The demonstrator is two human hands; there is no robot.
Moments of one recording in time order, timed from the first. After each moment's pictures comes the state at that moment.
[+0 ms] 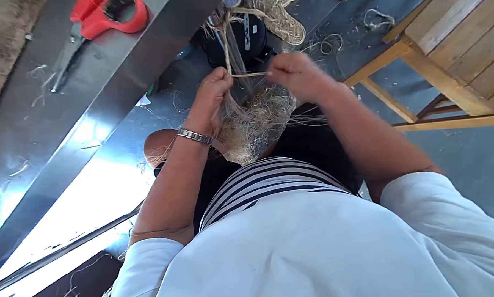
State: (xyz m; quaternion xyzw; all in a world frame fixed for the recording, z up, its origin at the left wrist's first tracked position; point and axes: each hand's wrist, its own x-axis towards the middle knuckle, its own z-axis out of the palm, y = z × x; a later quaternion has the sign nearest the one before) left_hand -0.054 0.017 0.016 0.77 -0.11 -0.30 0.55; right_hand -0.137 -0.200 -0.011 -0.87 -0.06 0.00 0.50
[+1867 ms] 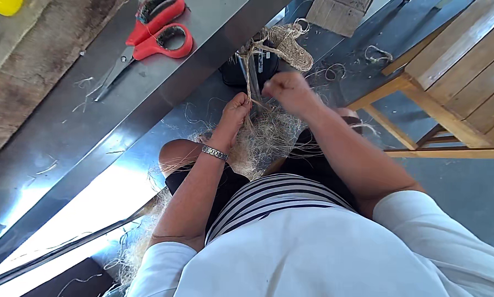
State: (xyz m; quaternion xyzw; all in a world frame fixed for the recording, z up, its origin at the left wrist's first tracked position) left_hand -0.054 0.024 -0.005 0.74 -0.12 -0.30 0.58; right_hand -0.101 -0.167 -0.005 -0.87 0.07 0.00 0.49
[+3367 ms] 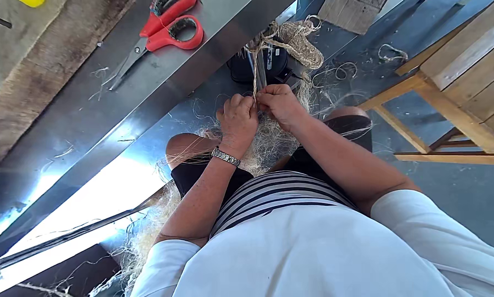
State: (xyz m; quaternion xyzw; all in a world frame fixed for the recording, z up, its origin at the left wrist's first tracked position) left_hand -0.085 0.027 0.004 0.95 -0.23 -0.03 0.21; right_hand -0.105 -0.111 -0.008 -0.64 0.16 0.05 0.74
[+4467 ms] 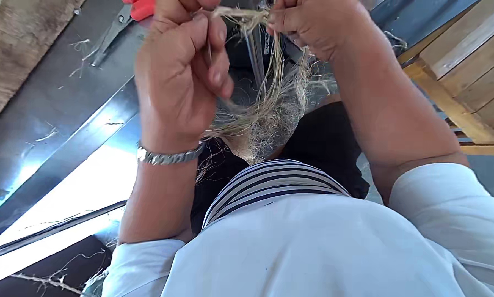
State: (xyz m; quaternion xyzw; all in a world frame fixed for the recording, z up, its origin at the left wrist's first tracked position) left_hand -0.084 0.059 0.129 0.55 -0.23 -0.22 0.77; right_hand -0.081 -0.177 0.078 -0.77 0.04 0.02 0.63
